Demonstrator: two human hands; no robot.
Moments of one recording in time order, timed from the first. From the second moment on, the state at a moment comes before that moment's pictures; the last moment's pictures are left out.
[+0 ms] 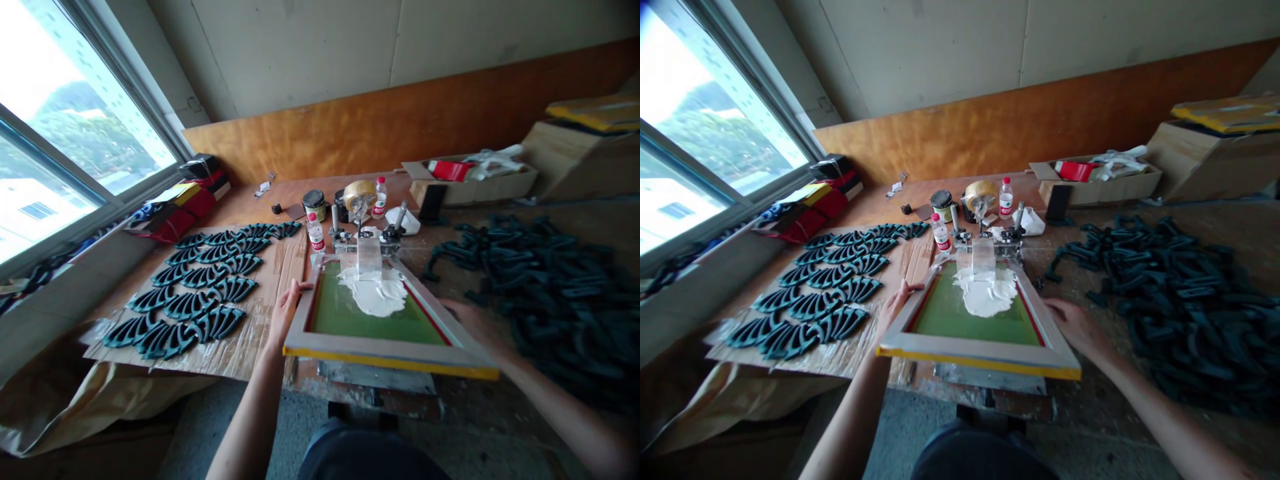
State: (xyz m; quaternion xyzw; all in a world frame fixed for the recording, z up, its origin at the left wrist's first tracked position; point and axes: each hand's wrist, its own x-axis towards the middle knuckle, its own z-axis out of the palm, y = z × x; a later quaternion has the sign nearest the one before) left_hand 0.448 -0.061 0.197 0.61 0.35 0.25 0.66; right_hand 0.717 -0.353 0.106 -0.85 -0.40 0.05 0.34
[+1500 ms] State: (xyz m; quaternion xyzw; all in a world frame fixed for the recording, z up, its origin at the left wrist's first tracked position) left_hand 0.430 -0.069 0.060 0.67 0.40 0.15 0.60; right_hand 0.640 -0.283 0.116 -0.68 -0.69 -0.02 0.23
